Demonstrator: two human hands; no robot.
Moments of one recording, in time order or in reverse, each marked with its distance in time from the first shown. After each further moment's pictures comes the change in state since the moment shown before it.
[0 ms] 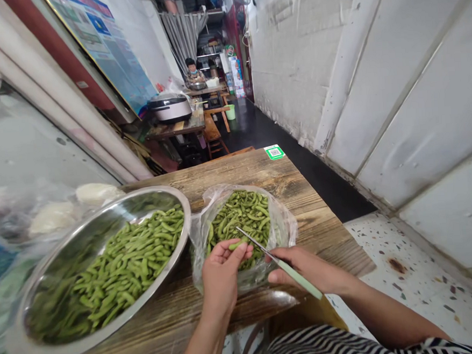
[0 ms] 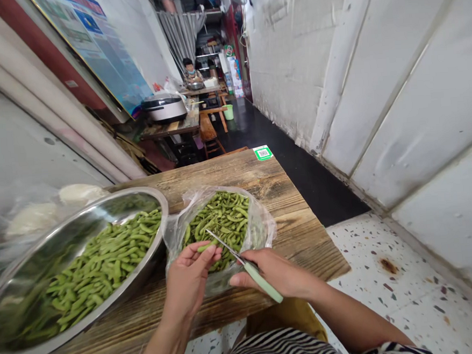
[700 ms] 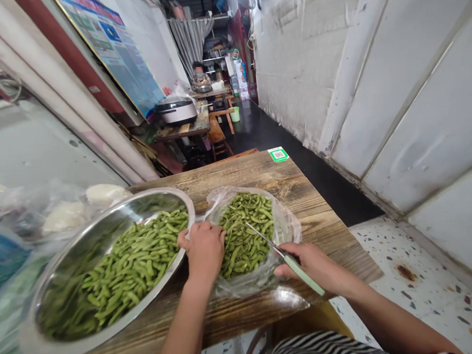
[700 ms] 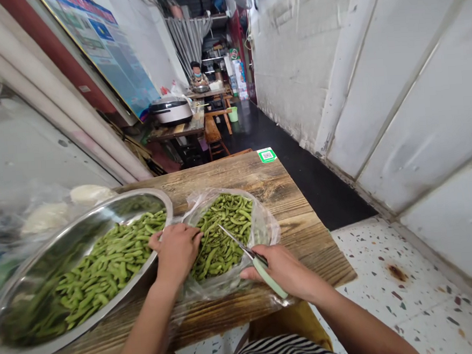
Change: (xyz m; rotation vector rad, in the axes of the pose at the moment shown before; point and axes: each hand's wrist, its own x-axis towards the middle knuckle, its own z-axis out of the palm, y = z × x) left_hand 0.062 0.026 -0.035 1.623 0.141 0.872; right_hand 0.003 0.012 -0.007 -0.145 0.133 0.092
